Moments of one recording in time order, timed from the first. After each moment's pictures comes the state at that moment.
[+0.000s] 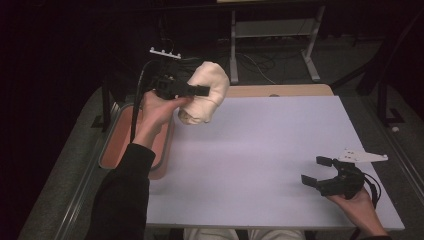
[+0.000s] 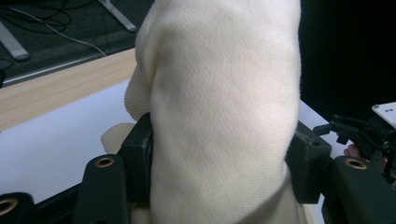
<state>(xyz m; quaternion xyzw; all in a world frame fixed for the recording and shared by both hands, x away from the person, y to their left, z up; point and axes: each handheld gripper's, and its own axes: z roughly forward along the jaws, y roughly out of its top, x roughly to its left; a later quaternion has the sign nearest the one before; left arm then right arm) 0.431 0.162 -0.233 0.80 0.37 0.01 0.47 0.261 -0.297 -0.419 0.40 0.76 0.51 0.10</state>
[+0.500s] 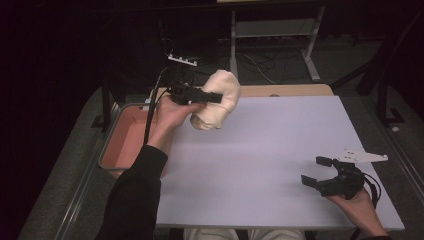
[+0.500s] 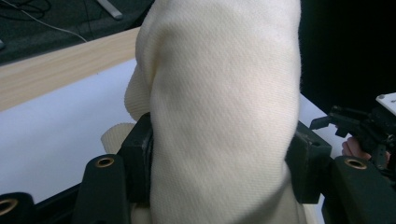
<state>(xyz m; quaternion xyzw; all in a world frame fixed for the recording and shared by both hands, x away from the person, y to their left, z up) 0.437 0.134 -0.257 0.81 0.36 -0.01 0.46 0.260 -0.297 -0.418 0.39 0.76 0.51 0.09</state>
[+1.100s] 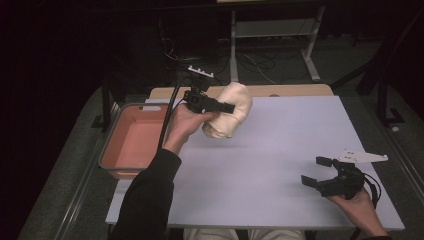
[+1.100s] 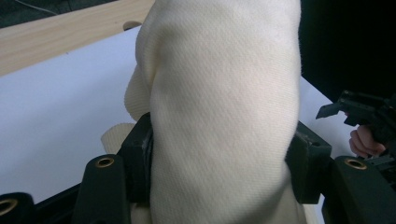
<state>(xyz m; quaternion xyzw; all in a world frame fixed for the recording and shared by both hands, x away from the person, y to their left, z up) 0.444 0.103 -0.293 0.82 0.36 -0.03 0.44 0.260 -0.297 -0.418 0.39 0.76 0.51 0.09</state>
